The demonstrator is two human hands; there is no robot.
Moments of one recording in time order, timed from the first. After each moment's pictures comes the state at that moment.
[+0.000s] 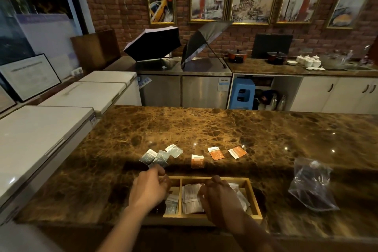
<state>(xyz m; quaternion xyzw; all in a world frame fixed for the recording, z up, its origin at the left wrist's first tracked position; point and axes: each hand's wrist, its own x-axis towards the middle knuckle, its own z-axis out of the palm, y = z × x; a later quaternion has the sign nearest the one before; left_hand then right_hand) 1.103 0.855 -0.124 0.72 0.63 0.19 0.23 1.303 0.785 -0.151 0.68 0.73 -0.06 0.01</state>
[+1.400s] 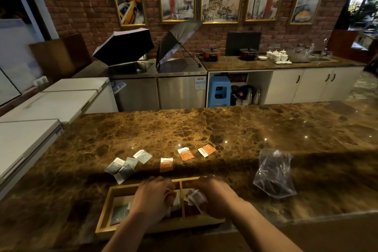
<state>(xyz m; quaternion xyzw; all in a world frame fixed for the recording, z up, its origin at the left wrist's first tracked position) 1.190 0.825 -0.134 0.88 0.44 0.11 0.11 1.394 0.762 -0.142 0.68 0.70 -0.17 -0.08</state>
